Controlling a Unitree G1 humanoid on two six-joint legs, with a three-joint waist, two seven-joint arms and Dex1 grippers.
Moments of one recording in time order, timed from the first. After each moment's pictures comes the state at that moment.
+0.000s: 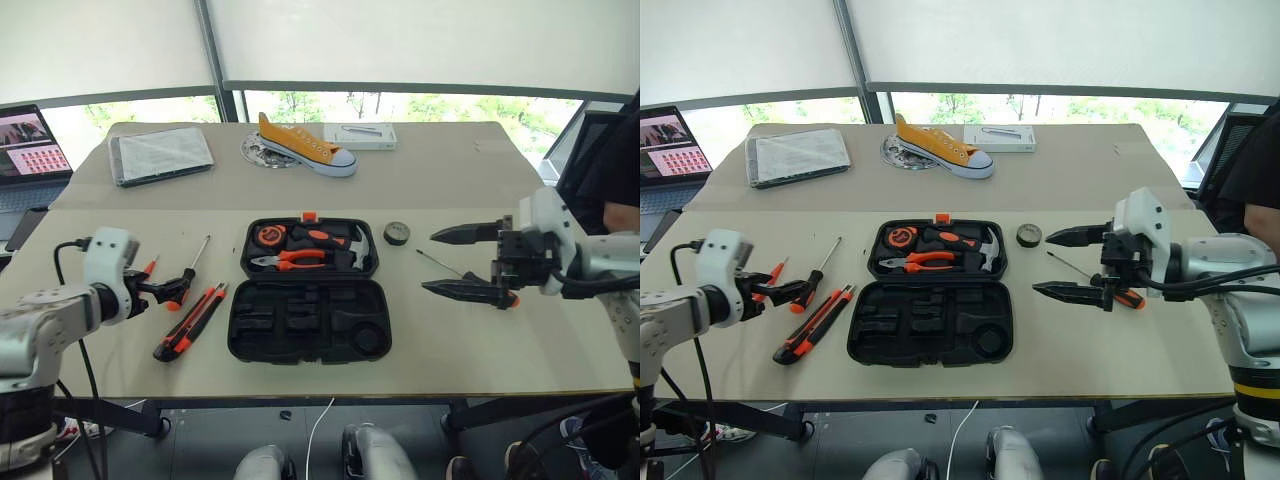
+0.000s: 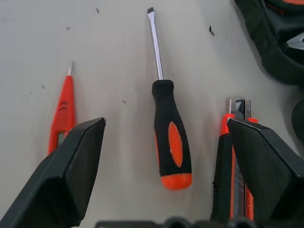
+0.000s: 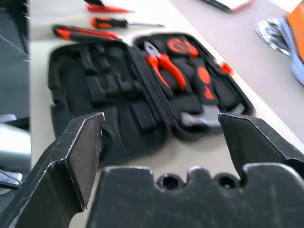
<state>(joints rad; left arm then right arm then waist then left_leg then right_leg) -0.29 0.84 0.32 -0.18 -0.52 1.15 -0.45 -0.44 -0.93 -0.13 -0.22 0.57 0.49 1.21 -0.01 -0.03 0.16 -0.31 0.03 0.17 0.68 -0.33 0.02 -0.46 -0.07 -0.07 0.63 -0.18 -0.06</state>
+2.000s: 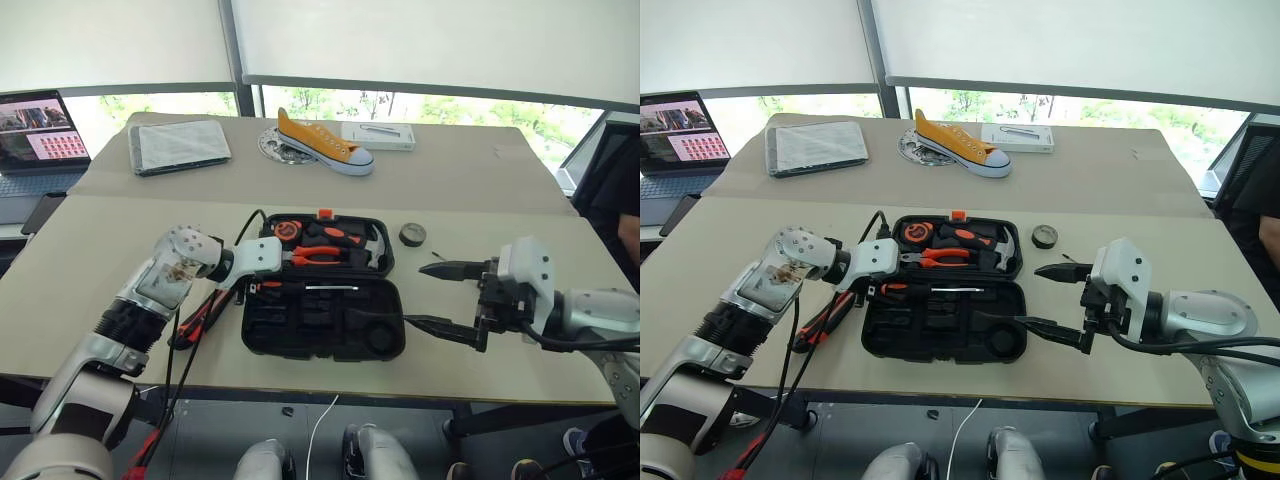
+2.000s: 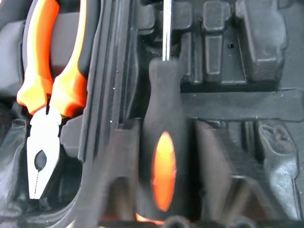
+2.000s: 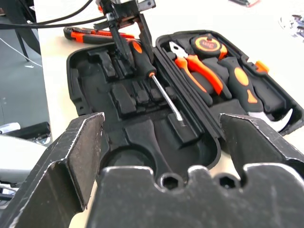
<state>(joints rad) -0.77 0.70 -0.38 0.24 -0.02 0.23 -1.30 -0.13 -0.90 -0.21 -0.54 0.65 0.57 0.95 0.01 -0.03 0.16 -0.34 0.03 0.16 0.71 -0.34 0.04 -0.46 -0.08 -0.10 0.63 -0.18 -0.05</state>
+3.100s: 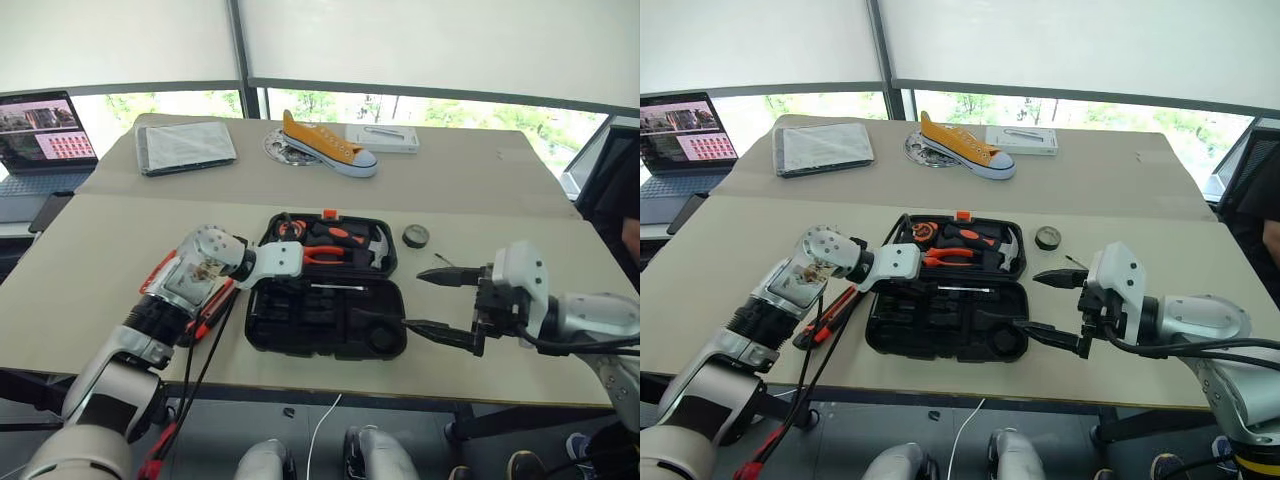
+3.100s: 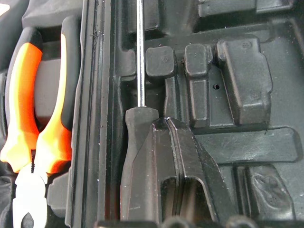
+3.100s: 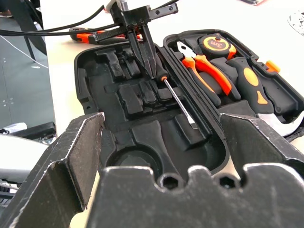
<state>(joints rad) -0.82 0.59 -0.41 0.35 0.07 0.09 -1.31 -0.10 -0.90 -0.19 -0.54 0.65 0.57 0.94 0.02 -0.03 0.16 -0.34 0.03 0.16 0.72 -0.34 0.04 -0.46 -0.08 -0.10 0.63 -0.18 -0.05</state>
